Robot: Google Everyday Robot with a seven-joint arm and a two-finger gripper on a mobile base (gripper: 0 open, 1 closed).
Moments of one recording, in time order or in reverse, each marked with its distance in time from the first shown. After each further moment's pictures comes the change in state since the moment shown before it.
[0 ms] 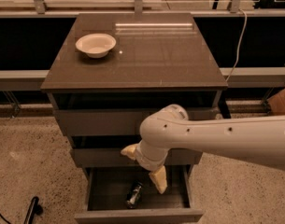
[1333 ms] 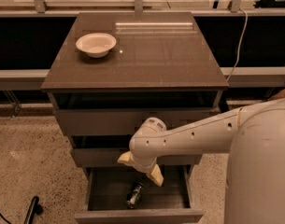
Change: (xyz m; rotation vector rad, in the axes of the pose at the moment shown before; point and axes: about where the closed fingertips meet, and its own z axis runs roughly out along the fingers) arm 0.043 -0.015 0.109 -0.069 0.114 -0.286
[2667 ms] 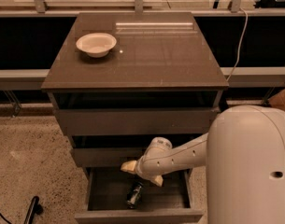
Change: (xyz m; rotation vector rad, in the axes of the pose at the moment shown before) arm 0.028 0.004 0.104 0.153 0.052 -0.180
